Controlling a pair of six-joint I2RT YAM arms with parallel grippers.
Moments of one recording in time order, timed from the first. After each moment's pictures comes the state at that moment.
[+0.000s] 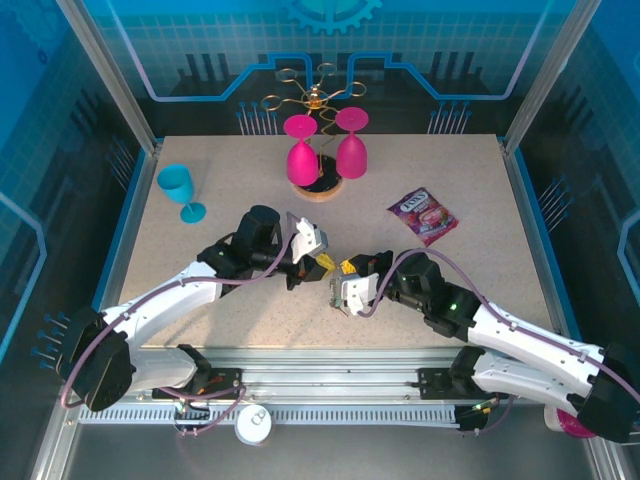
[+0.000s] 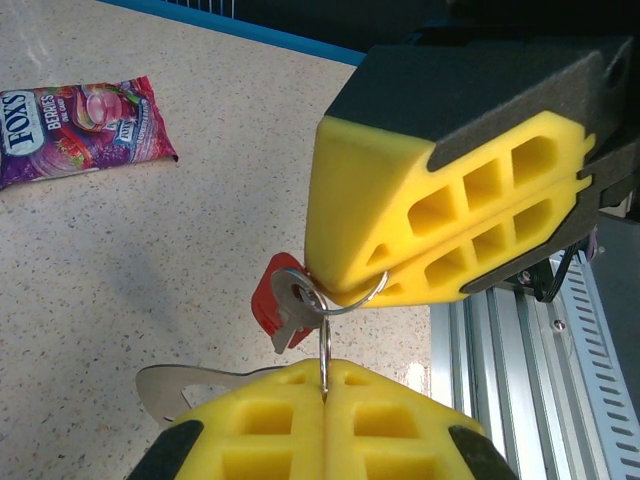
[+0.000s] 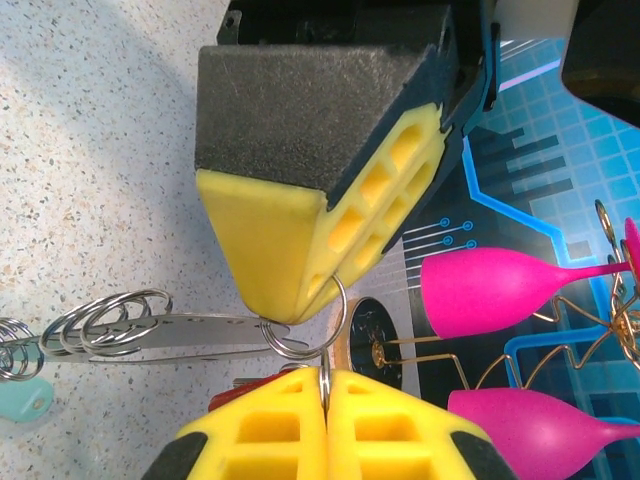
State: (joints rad) left arm -0.60 1.24 0.82 -0.16 0.74 0.23; right arm 0.89 0.90 0.60 -0.04 0.00 -1.08
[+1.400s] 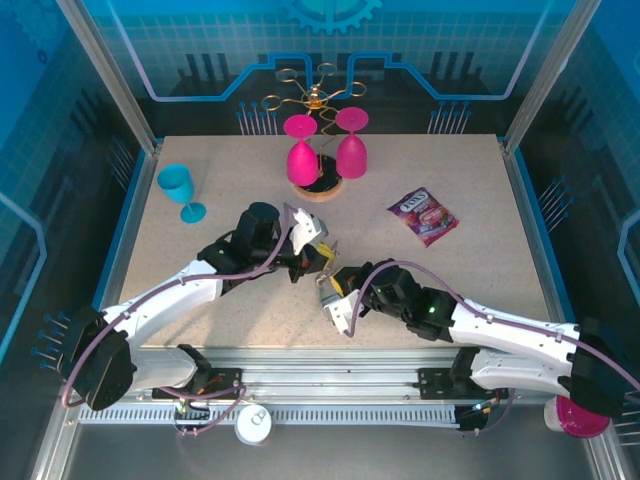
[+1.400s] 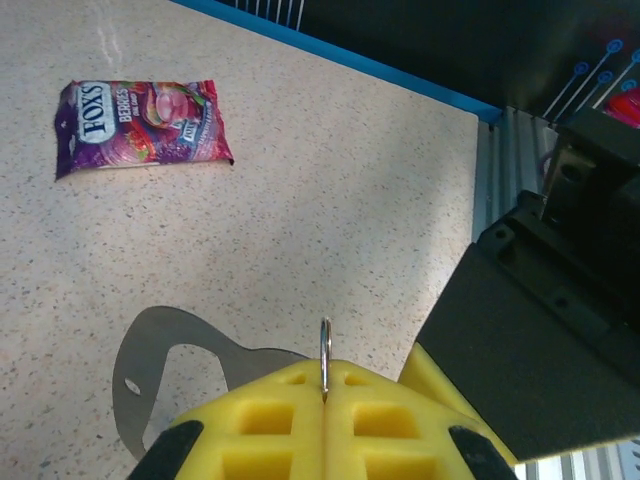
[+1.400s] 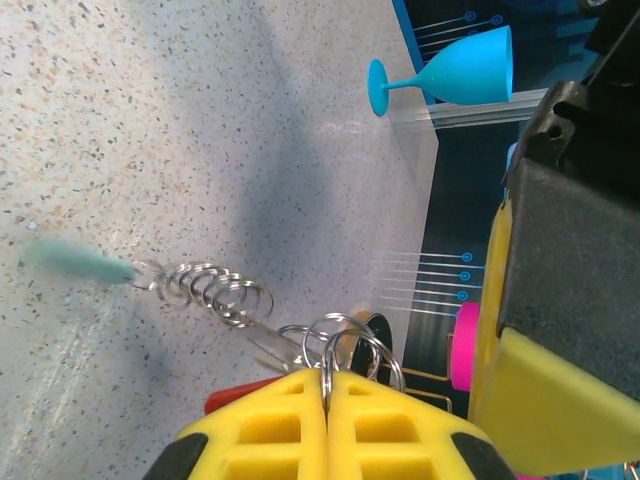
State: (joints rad) left arm -0.60 1.25 0.84 -0.11 0.63 0.09; right arm 1.02 1.04 0.60 -0.01 0.13 -1.31
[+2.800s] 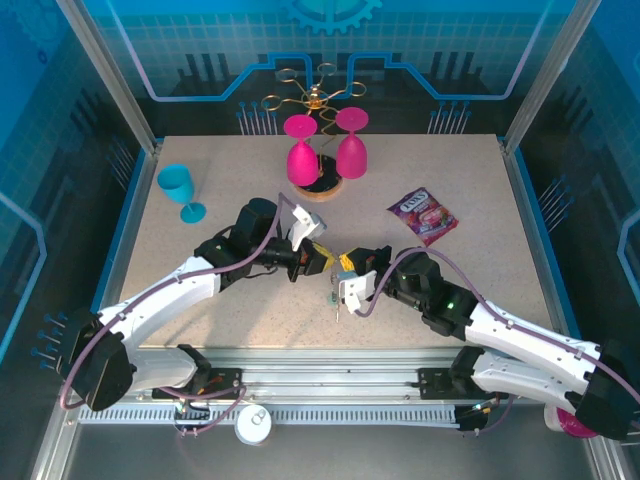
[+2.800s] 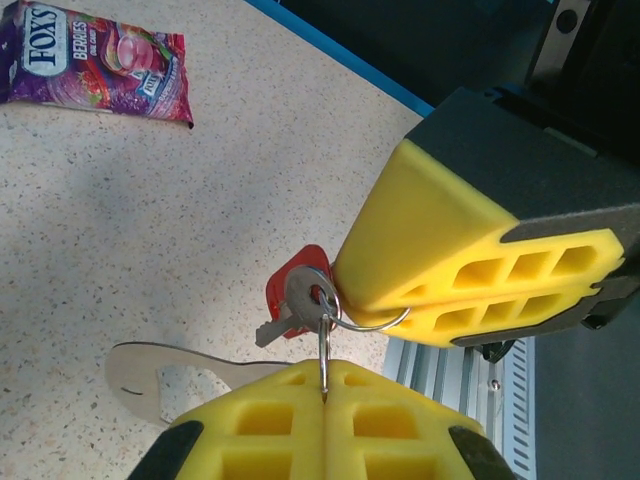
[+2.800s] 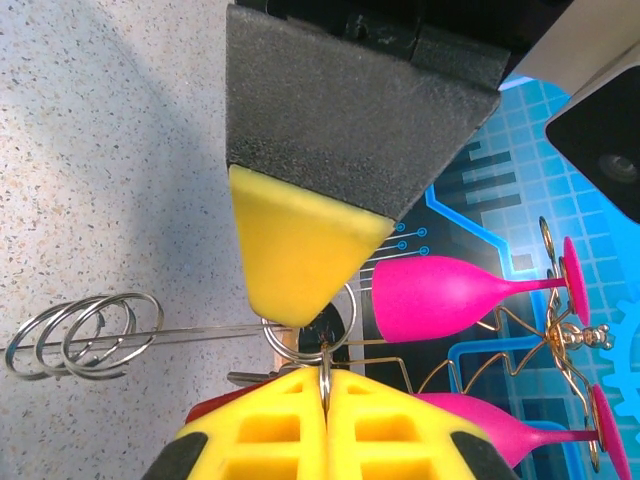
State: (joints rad) left arm -0.59 1.24 0.90 -0.24 0.70 -0.07; right arm 0.89 0.92 0.60 0.04 0.04 -1.19
